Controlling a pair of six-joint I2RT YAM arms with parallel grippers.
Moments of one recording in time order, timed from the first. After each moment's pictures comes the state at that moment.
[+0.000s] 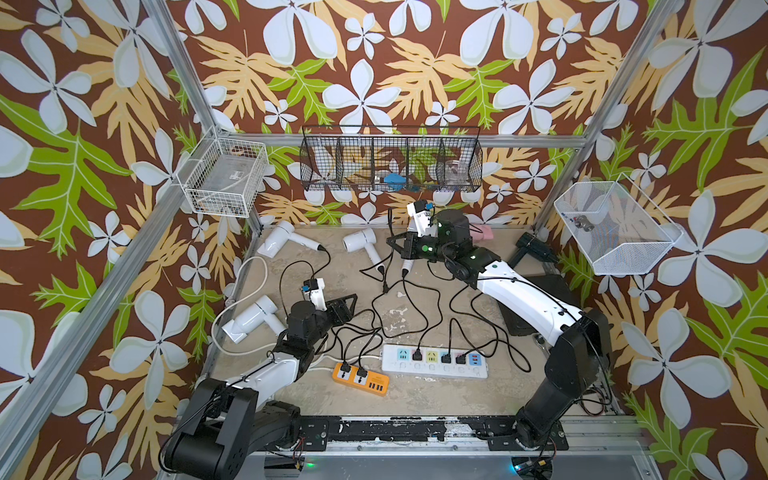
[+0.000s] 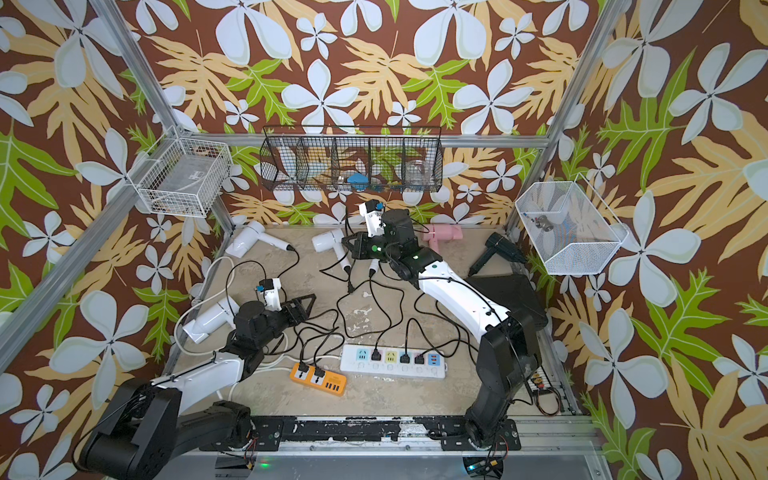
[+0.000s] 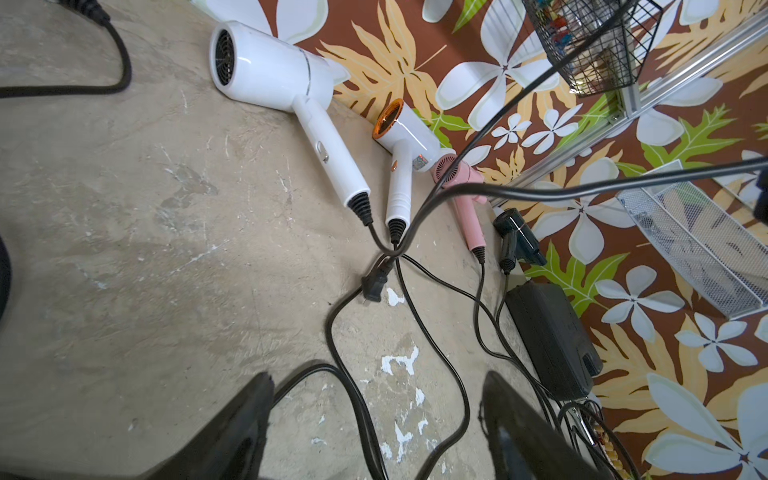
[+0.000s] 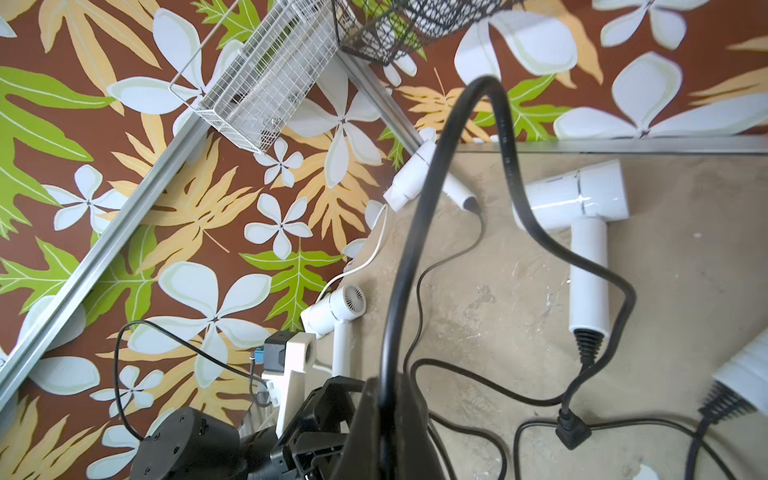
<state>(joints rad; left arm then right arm) -0.27 1.19 0.31 0.61 0.27 -0.67 0.57 1.74 1.53 -0.14 -0.48 0.59</state>
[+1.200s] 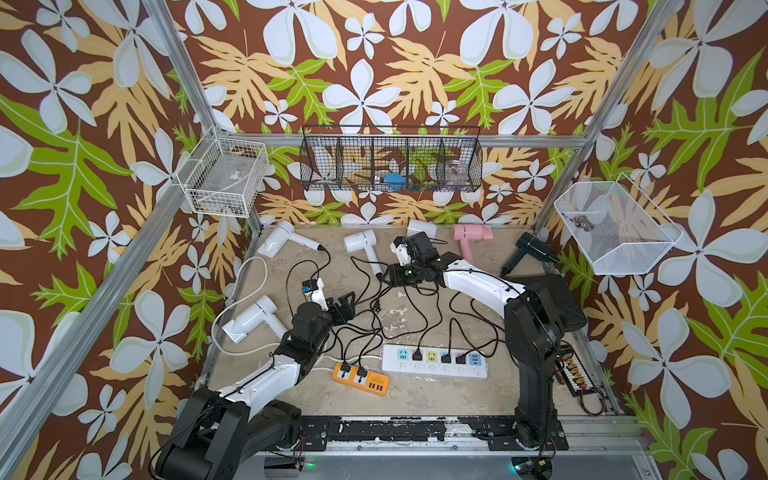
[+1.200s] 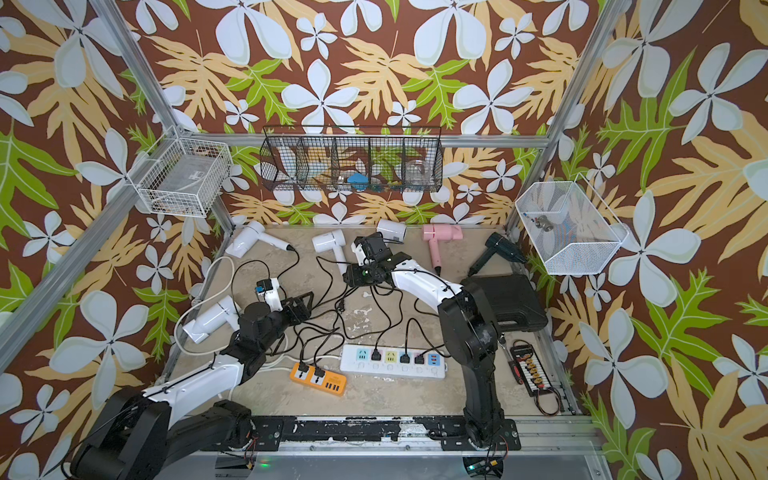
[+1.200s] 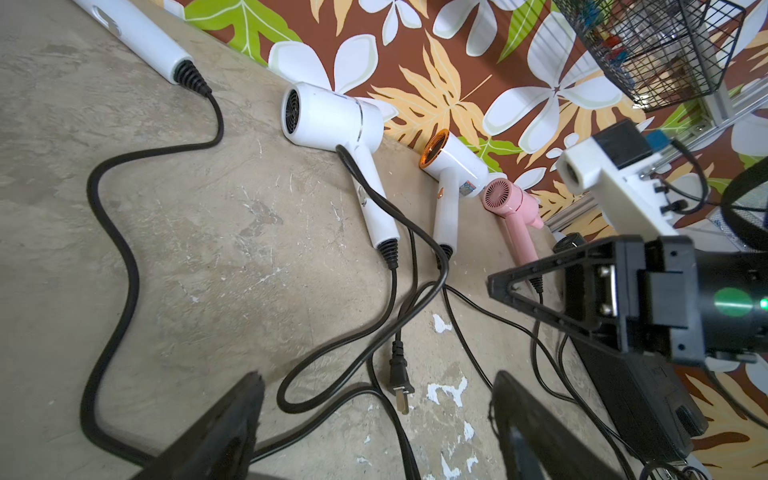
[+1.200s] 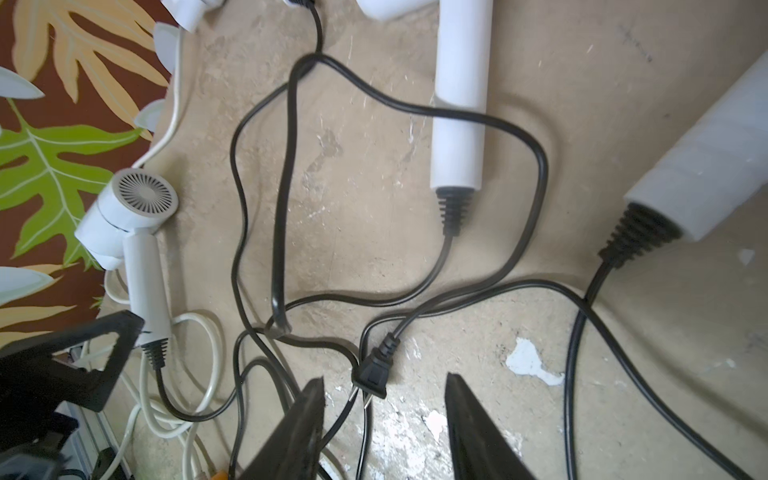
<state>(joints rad) -0.33 1.13 0.32 0.50 0.00 -0.62 0.61 2.05 1.59 -0.43 -0.30 0.39</state>
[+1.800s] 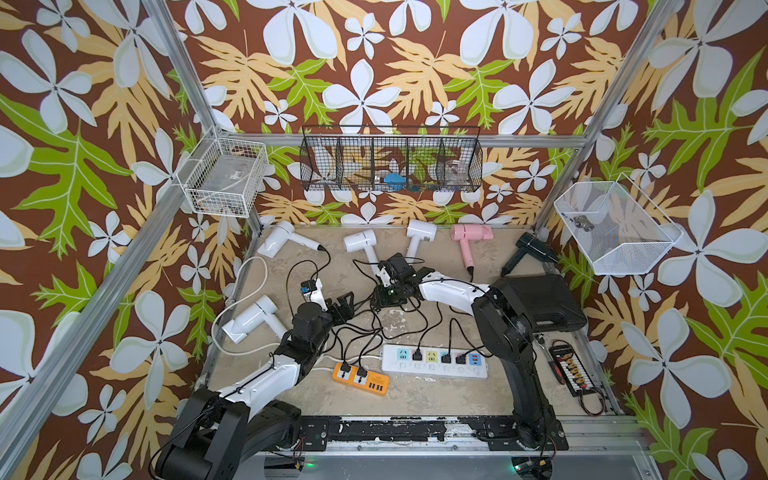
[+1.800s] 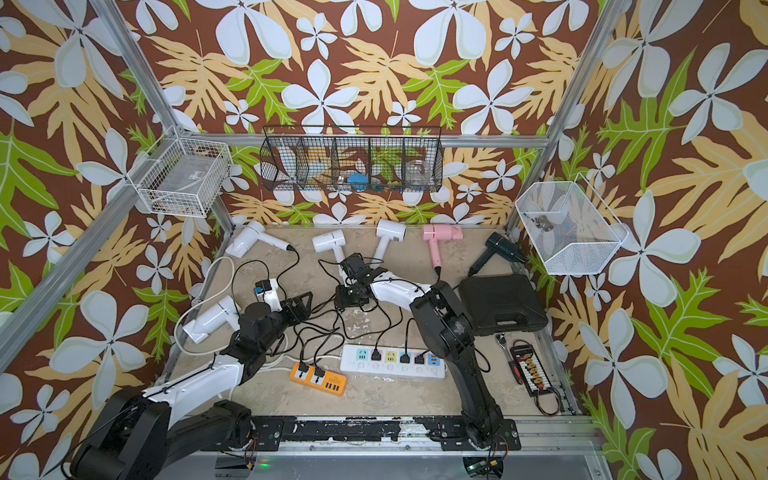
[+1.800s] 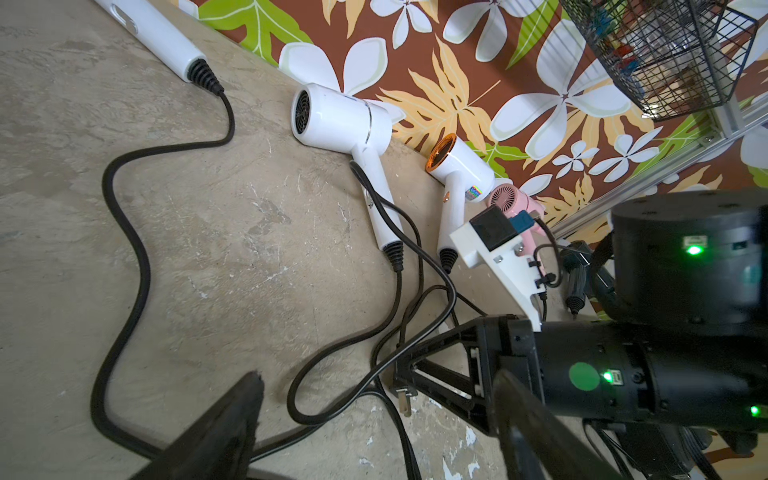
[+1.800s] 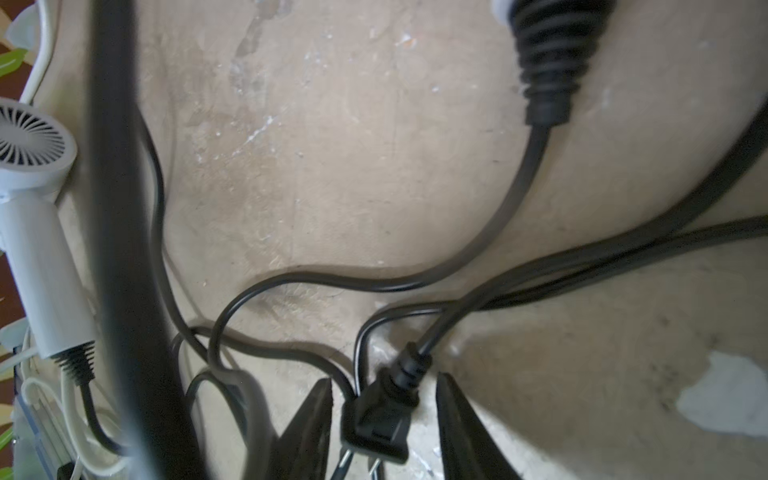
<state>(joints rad) -0.33 1.12 0.32 0.49 -0.02 -0.64 0.69 2.21 1.63 -0.43 -0.25 0.51</state>
